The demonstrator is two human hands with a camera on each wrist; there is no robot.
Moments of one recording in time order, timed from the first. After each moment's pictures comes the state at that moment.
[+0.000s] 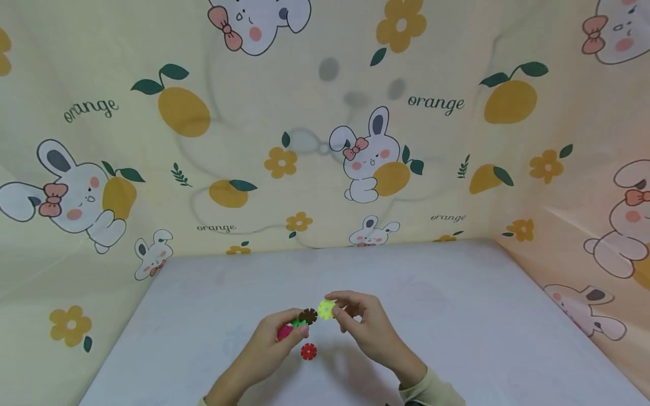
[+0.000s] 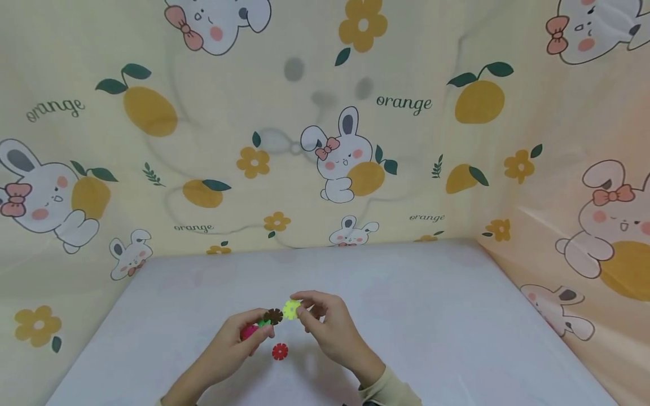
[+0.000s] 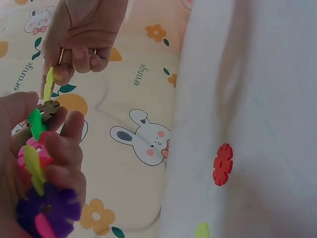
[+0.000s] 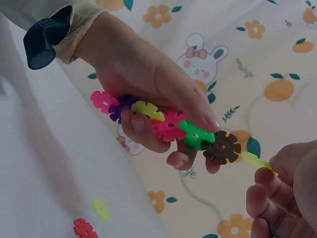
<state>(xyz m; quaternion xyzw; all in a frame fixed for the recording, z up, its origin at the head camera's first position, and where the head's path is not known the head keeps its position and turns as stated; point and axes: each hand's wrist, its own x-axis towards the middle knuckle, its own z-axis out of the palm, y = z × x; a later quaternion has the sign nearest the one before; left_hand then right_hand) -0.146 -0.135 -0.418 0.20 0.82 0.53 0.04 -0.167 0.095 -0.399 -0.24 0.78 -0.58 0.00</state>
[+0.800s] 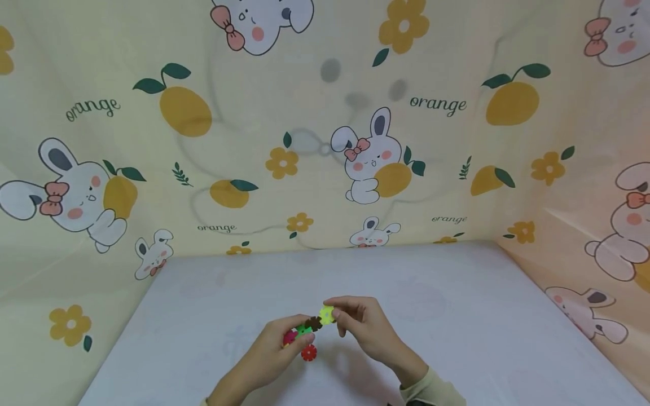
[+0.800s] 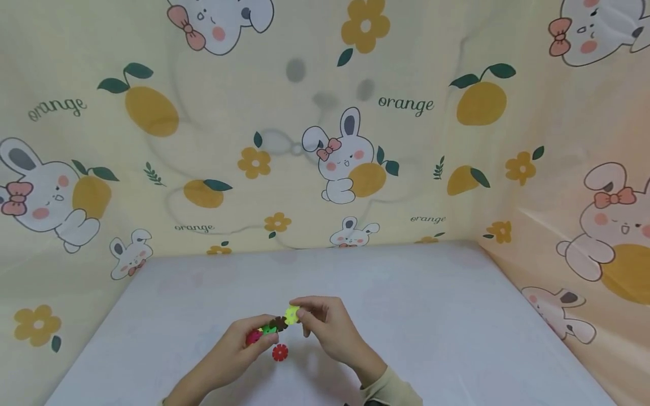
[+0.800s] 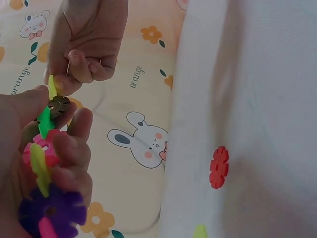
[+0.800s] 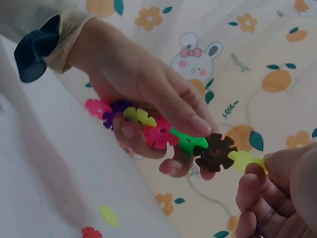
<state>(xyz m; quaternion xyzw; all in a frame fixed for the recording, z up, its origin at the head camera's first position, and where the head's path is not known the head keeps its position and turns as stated) -0.143 -0.132 -0.417 0.23 0.85 0.48 0.04 -0.175 0.099 -0.409 -0.28 0.73 -0.62 0.05</state>
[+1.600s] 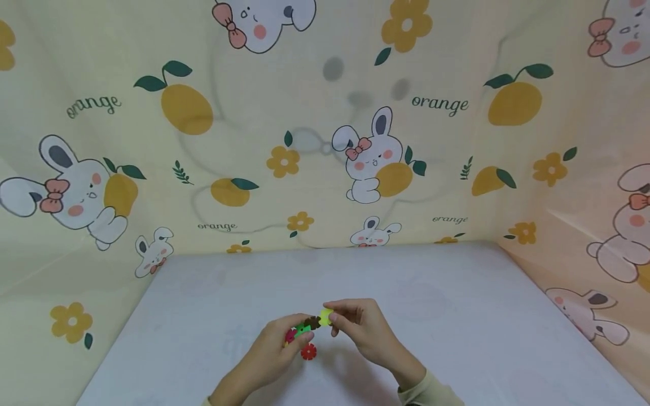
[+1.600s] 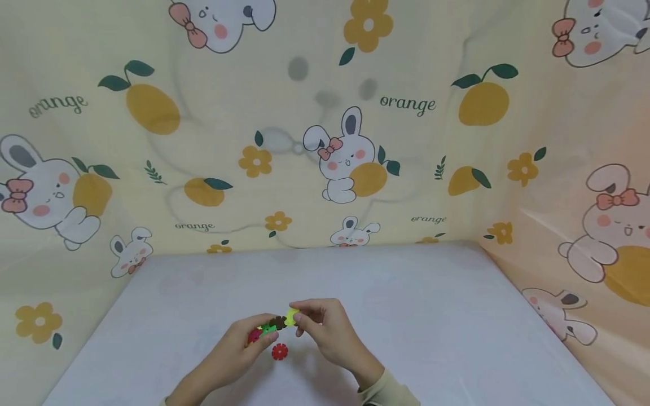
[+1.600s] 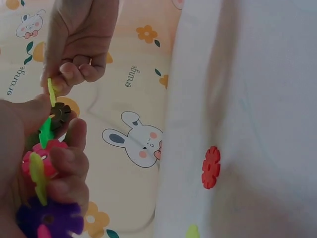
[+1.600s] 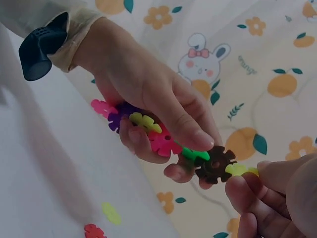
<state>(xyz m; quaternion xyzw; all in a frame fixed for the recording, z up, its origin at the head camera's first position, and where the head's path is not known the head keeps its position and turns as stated) -0.146 -0.129 -0.423 0.23 0.87 0.44 0.02 -0.171 0.095 -0.407 -0.27 0.74 -0.61 0.06</state>
